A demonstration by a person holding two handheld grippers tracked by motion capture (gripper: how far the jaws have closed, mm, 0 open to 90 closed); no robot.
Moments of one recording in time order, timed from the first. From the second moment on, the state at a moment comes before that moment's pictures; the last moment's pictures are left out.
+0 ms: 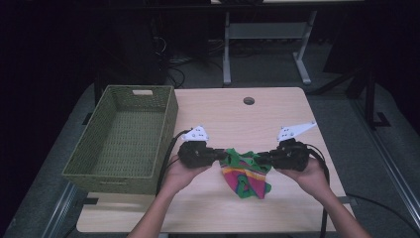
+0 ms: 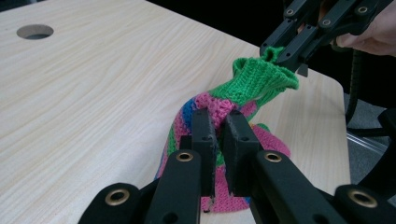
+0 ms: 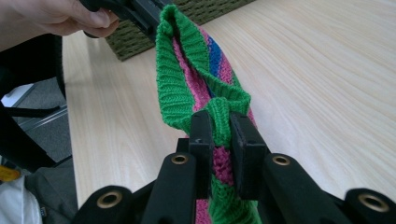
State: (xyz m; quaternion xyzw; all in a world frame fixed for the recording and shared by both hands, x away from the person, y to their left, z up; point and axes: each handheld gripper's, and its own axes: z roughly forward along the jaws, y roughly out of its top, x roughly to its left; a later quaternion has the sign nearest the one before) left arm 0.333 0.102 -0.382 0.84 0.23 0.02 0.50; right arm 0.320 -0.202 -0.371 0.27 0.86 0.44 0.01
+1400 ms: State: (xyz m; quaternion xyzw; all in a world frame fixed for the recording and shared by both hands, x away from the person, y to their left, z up) left arm 0.397 0.083 -0.383 0.79 0.35 0.09 0.49; right arm 0.424 -0.216 -0.351 0.36 0.83 0.41 0.09
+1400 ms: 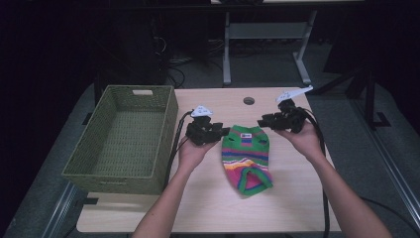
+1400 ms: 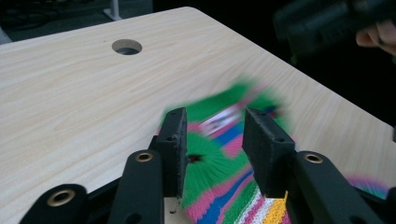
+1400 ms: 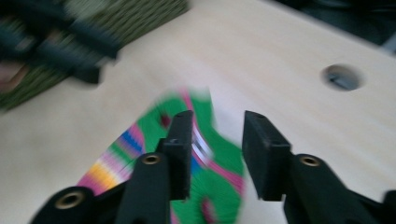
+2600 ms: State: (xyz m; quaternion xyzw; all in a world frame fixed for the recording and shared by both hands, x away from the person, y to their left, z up) left arm 0.362 0.066 -0.422 0.85 0.30 0.02 0.44; right arm 0.377 -0.254 -0.397 0.36 0.85 0.39 0.03
